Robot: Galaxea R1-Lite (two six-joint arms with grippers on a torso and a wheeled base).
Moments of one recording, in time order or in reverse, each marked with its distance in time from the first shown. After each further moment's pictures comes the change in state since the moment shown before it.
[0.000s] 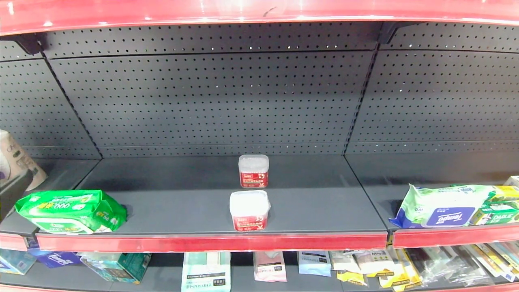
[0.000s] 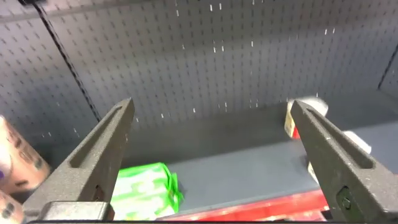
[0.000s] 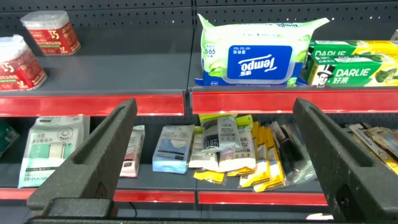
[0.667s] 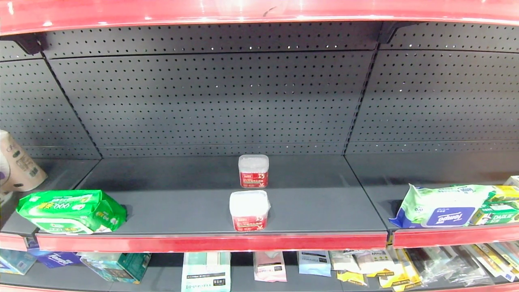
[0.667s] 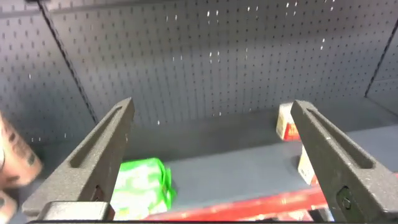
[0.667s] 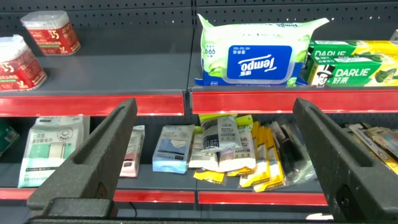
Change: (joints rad) left arm -0.002 -0.125 0.083 0.021 -0.002 -0.045; right arm 0.000 0.000 0.000 0.000 0.000 0.000
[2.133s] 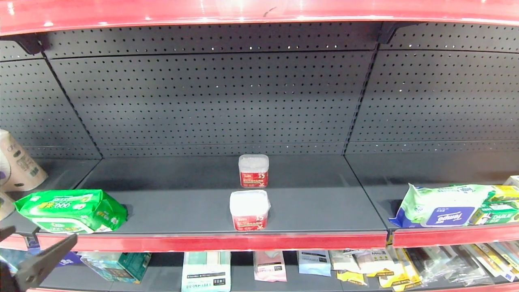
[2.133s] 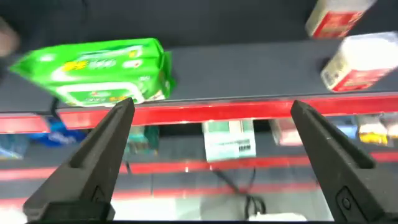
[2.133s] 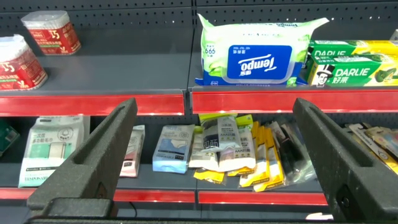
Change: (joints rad) left arm -0.003 0.259 -0.114 0.412 0.087 -0.091; right arm 0.000 0.000 0.000 0.000 0.000 0.000
